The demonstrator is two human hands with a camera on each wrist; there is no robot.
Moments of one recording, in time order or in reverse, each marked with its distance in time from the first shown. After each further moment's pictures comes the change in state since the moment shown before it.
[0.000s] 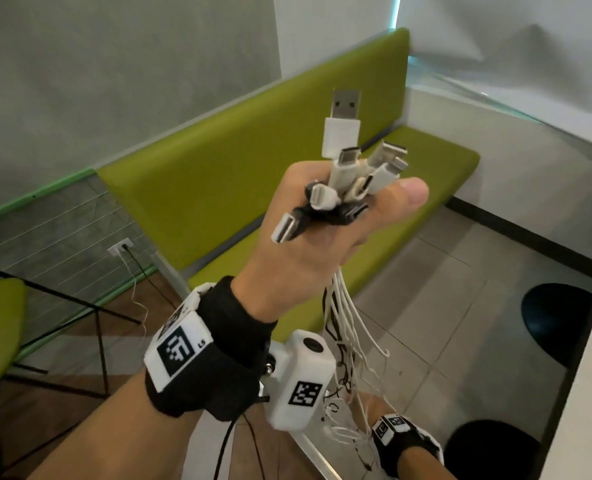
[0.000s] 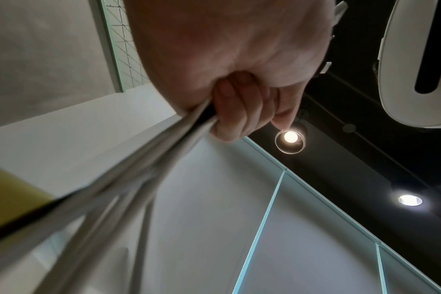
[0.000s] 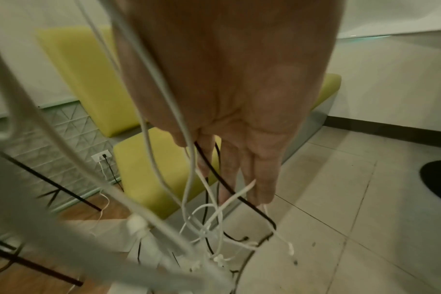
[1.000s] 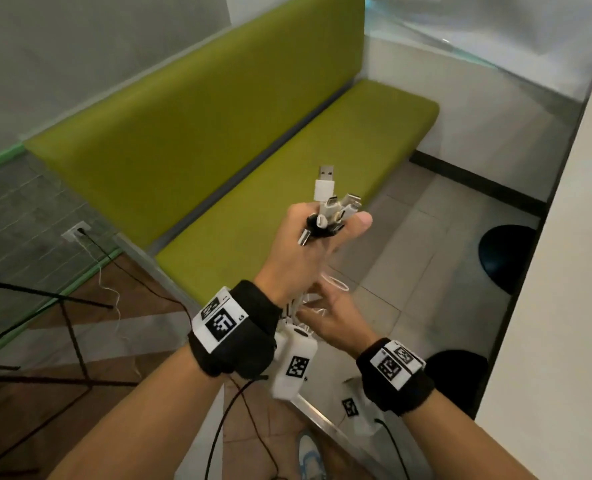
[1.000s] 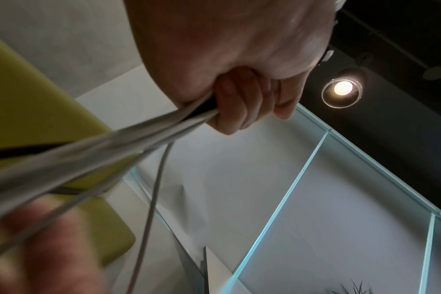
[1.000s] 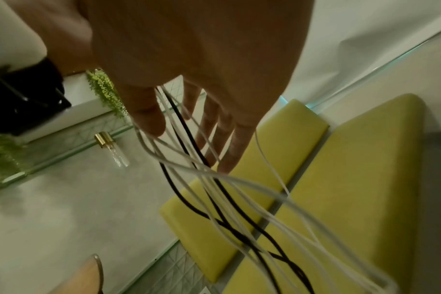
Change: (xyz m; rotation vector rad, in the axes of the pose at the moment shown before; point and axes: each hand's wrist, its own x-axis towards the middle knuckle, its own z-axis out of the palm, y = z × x) left_hand -0.030 -0.090 0.033 0.119 0.080 -0.262; right_hand -0.117 -0.066 -0.070 0.601 0.358 -0.888
